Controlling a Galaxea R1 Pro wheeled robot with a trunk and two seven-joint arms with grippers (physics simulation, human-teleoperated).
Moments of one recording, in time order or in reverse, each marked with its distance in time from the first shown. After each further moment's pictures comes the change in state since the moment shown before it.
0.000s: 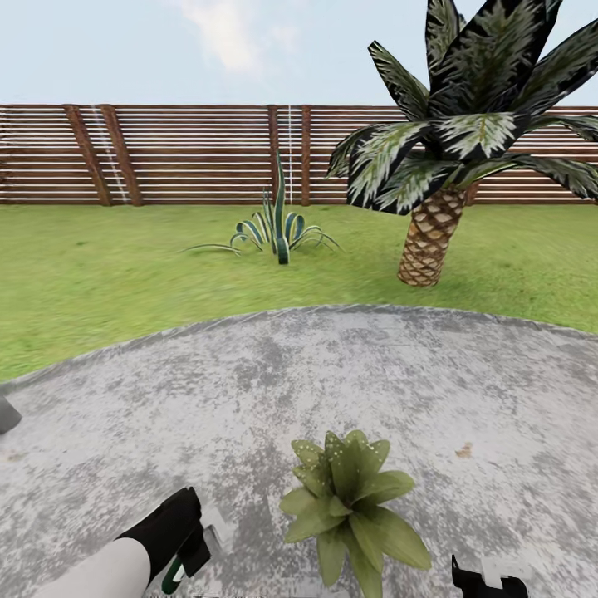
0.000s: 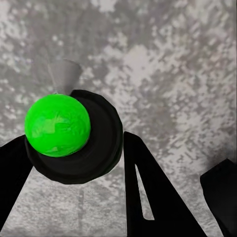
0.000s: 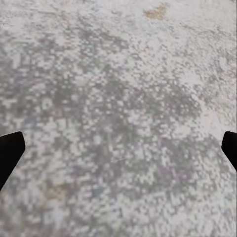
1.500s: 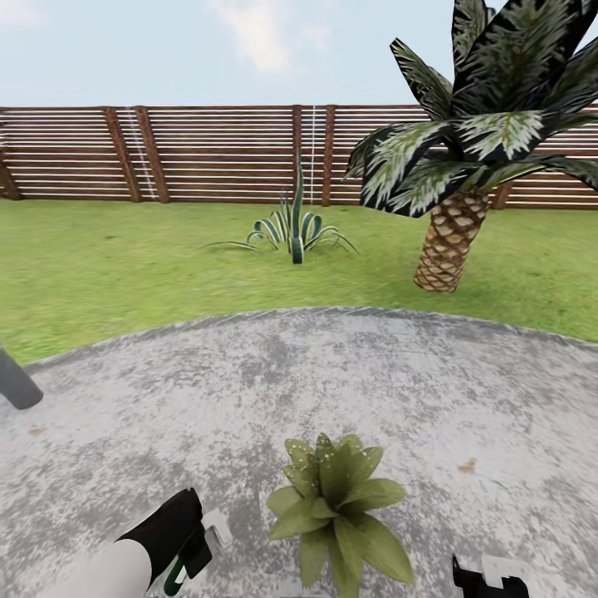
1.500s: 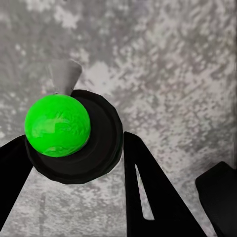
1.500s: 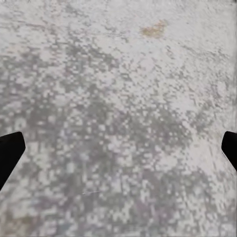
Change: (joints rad) left arm 0.005 -0.005 0.005 -0.004 0.007 -0.001 0.000; right arm 0.000 -0.002 -0.001 -0.001 -0.001 0.000 -0.001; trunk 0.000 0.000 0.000
